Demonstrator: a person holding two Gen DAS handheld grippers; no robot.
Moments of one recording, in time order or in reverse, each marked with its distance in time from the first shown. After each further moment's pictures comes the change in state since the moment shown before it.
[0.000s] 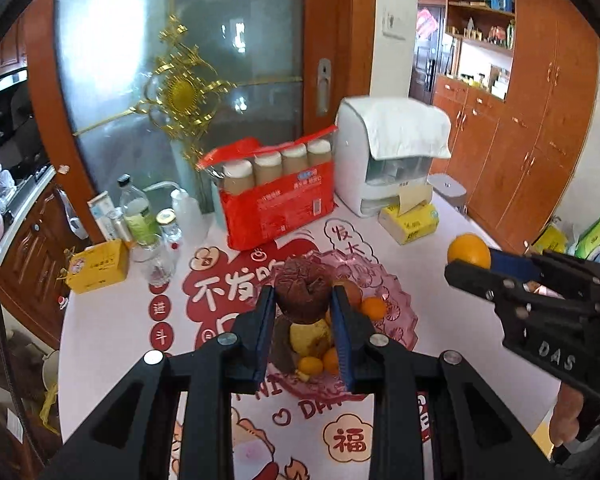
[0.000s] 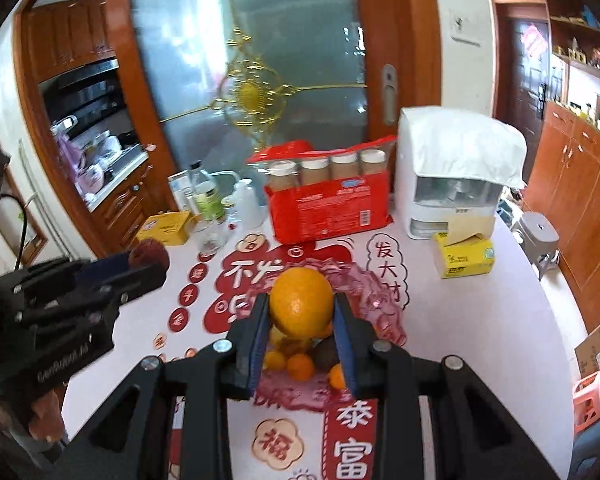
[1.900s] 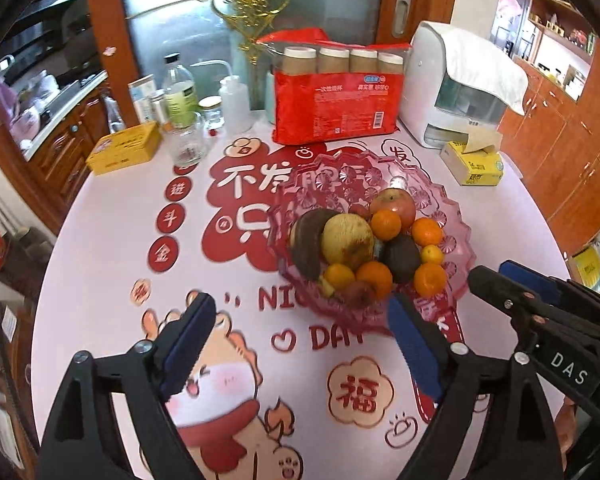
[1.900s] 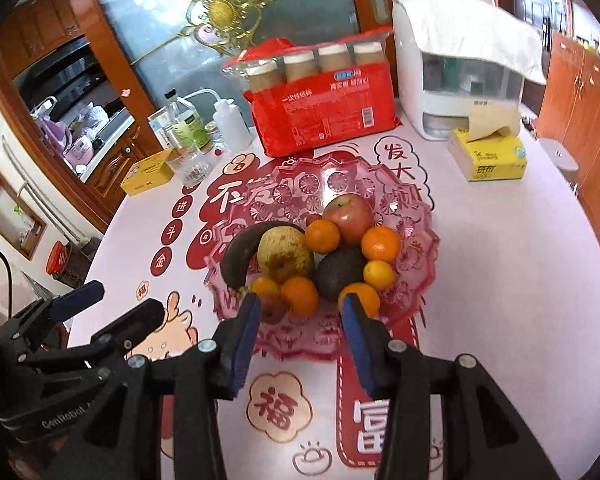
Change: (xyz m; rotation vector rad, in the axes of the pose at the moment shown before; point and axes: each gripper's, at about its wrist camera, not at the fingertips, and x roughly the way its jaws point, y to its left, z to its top) left arm 0.045 0.002 -0.108 -0.232 0.189 0.165; right arm 0.076 -0.016 -0.087 0.084 0.204 0.053
